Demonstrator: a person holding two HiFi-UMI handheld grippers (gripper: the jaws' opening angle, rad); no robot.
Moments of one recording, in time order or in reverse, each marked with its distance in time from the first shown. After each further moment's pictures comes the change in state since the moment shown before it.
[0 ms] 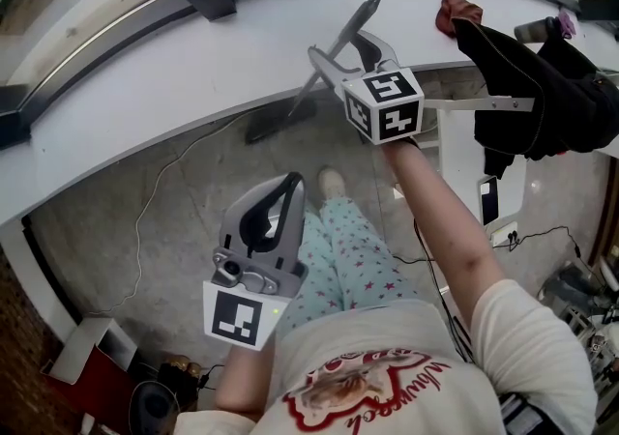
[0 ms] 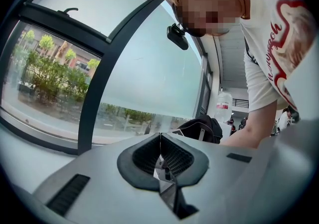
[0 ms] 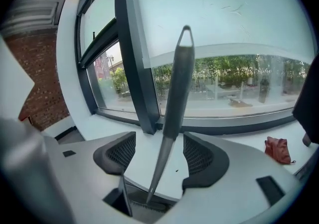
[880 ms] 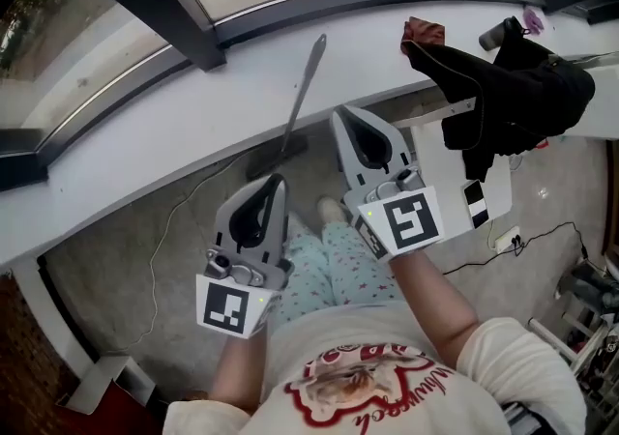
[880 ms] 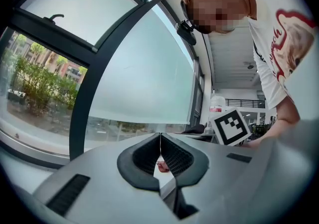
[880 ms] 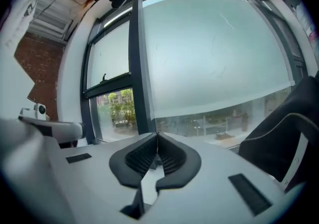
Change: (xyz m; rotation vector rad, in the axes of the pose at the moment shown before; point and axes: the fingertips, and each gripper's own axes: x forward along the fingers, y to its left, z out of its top) left arm 0.008 -0.019 0.054 0.056 -0.054 -0.075; right arm -0.185 0.062 0.111 -0.017 -0.380 -0.122
